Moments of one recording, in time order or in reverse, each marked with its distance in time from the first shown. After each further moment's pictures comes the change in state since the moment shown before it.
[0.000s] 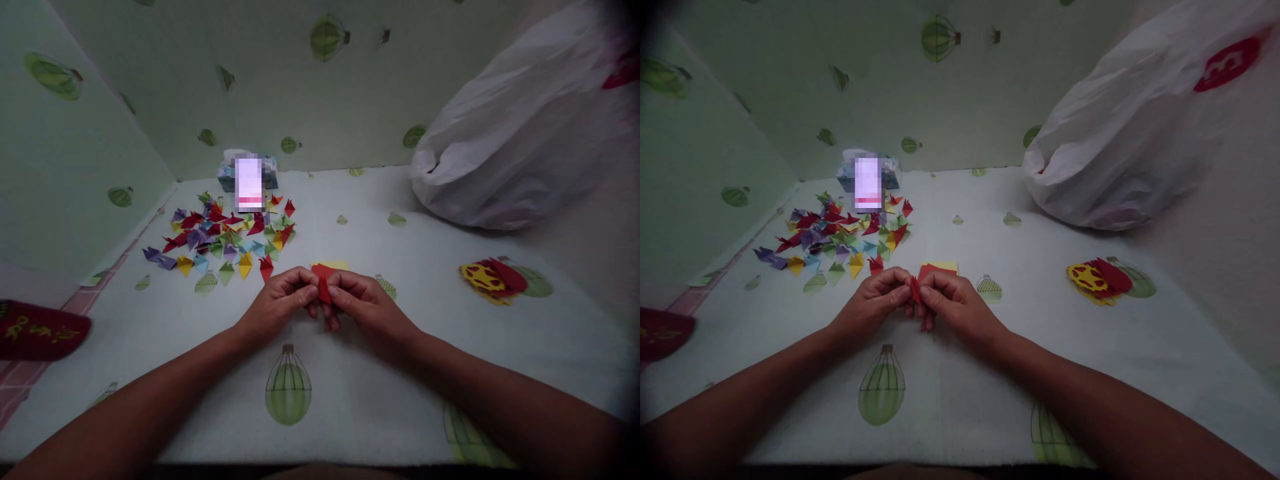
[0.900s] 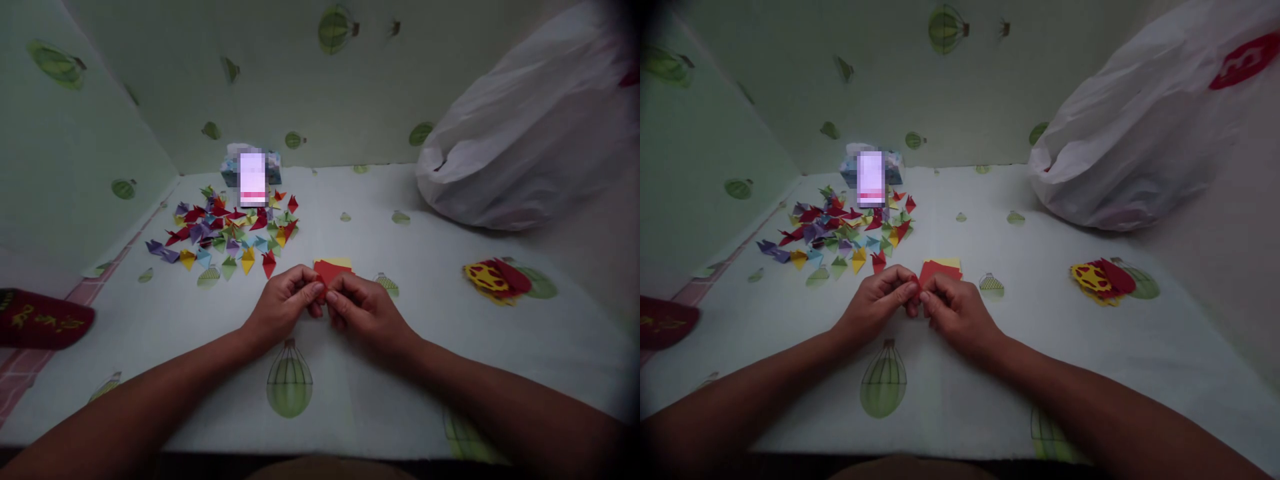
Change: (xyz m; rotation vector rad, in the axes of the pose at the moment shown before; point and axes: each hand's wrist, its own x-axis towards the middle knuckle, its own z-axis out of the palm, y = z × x) left_hand -0.005 0.004 0.012 0.191 0.131 0.027; right_hand -0.006 0.003 0.004 -0.438 0.128 -0.056
